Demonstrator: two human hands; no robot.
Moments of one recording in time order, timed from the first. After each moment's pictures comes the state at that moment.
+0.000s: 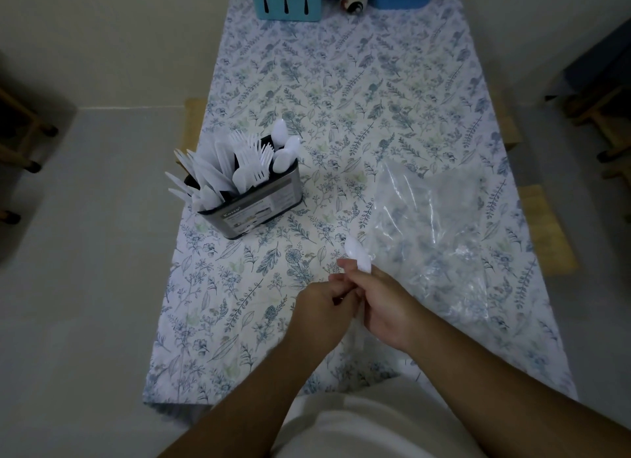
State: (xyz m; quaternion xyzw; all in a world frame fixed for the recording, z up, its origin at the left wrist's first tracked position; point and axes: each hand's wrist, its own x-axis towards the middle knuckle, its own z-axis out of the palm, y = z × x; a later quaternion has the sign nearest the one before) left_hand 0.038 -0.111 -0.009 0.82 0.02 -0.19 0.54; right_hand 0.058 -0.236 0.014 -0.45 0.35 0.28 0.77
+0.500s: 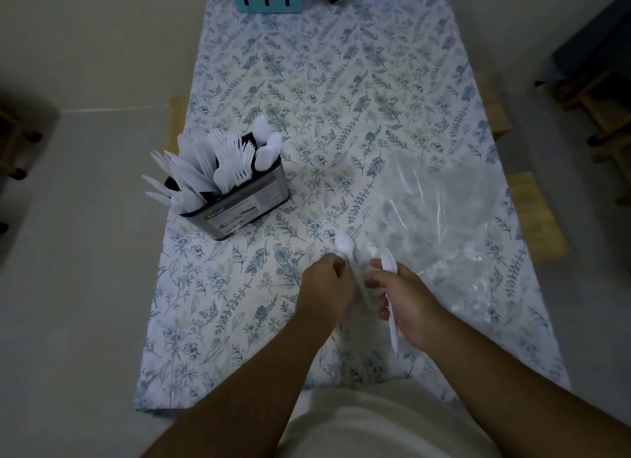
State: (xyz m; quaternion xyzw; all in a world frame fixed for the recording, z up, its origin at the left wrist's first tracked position) left_hand 0.071 -0.146 -0.029 0.88 0.10 -0.19 0.42; right_hand 0.047 -0.280 0.004 -0.59 0.40 0.23 0.66
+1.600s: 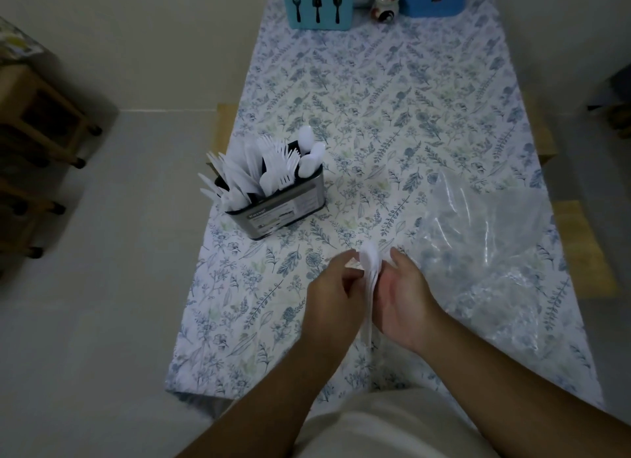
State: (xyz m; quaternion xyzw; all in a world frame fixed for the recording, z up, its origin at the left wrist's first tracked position) left_hand 0.049 -0.117 0.019 0.84 0.11 -0.10 0.52; right_hand 0.069 -0.232 0.023 -0.31 0.32 0.31 0.84
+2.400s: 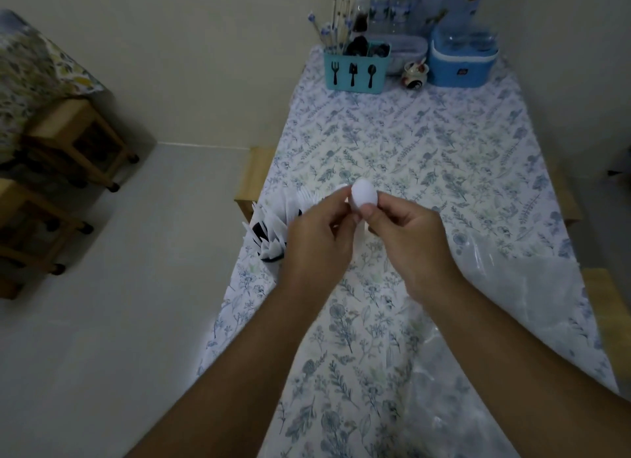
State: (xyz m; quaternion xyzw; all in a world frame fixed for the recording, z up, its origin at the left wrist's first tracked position) left_hand 0.163 -0.058 0.122 0.83 -0.02 0.10 0.55; right_hand 0.175 -0.194 0.122 -0.70 0.05 0.03 0.71
